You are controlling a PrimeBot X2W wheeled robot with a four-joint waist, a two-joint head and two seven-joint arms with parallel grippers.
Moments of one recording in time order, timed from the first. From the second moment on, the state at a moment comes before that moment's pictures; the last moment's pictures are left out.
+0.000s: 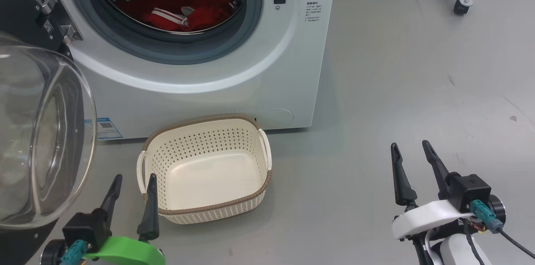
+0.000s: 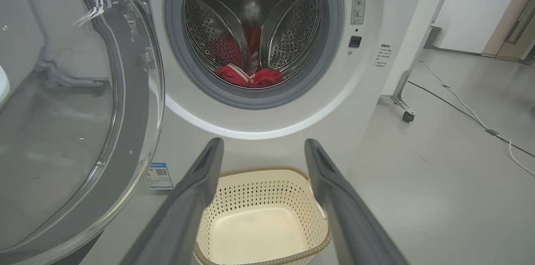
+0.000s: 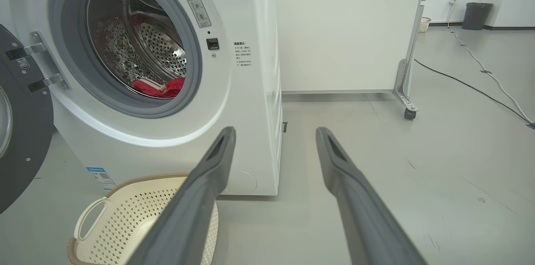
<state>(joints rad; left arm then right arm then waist) 0.06 0.08 -0.14 0.05 -0.36 0.04 -0.13 -0.05 -0.04 0.14 0.23 0.26 0.01 -0.26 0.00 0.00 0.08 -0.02</state>
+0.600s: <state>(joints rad) 0.06 0.08 -0.14 0.04 -0.35 0.05 -0.12 -0.05 -0.04 0.15 0.23 0.26 0.01 -0.26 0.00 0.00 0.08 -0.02</state>
